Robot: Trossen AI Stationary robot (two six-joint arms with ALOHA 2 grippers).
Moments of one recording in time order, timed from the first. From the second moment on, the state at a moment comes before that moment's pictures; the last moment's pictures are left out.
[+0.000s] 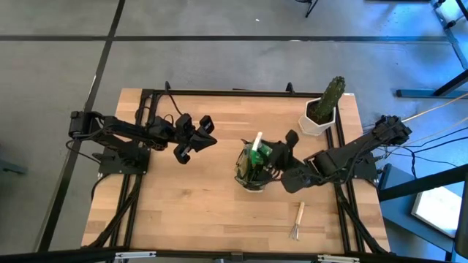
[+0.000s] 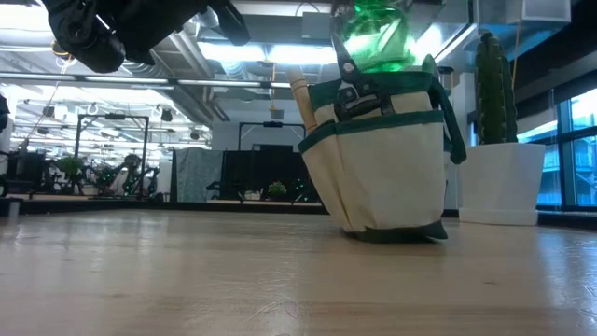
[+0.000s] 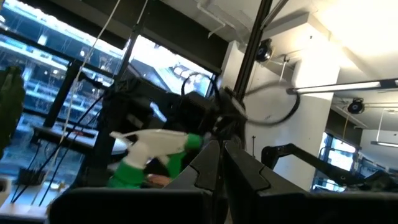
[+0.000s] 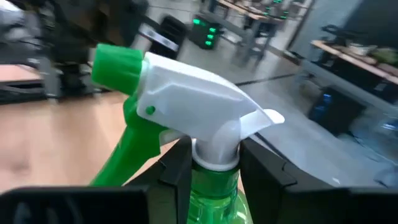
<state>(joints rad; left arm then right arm) 0.14 1.35 0.47 1.44 0.38 -0.57 0.50 1.46 1.26 -0.43 1.12 0.35</state>
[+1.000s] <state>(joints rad) 0.05 1.35 0.47 1.38 0.36 -0.53 0.52 1.34 1.14 -0.37 0.95 0.27</state>
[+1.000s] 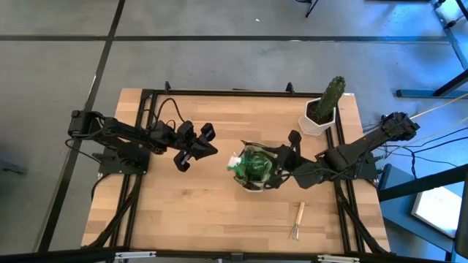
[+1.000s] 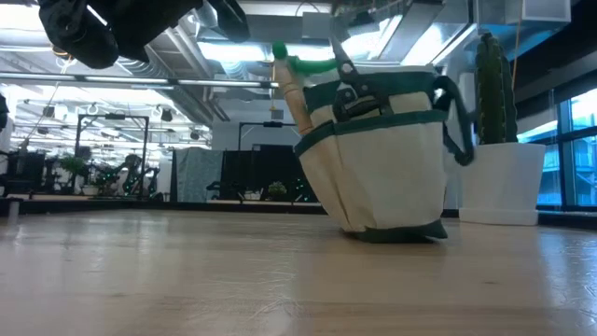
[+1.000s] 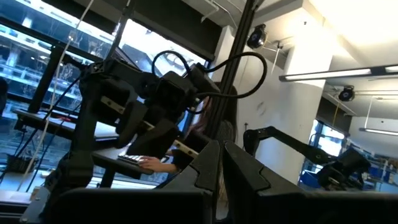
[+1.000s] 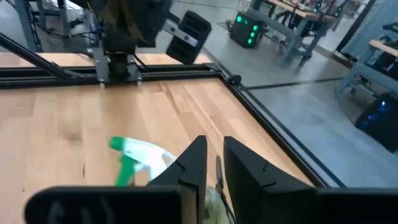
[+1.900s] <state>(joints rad) 0.05 1.35 0.47 1.38 0.32 -0.52 0.30 1.45 1.14 -0.51 0.32 0.23</state>
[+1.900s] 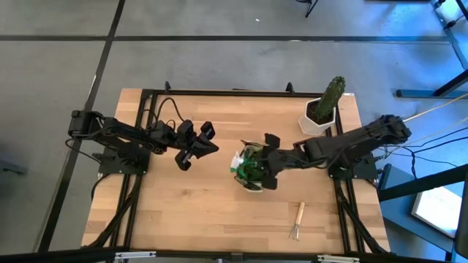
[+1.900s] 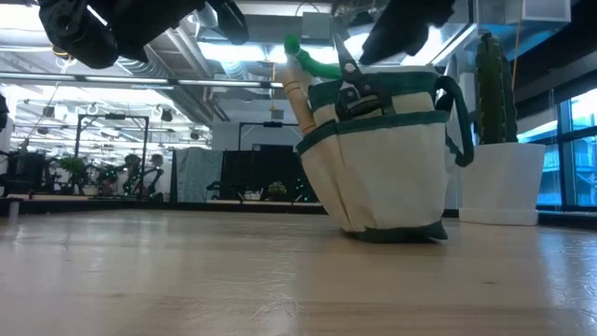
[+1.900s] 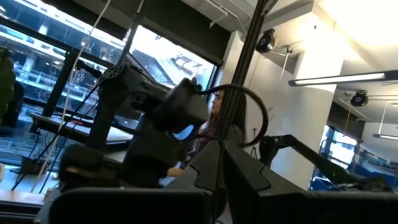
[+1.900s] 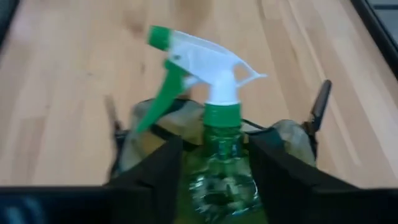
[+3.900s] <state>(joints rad) 0.03 1.35 0.47 1.36 0.31 -0.51 0.18 1.65 1.15 -0.33 0.29 0.20</state>
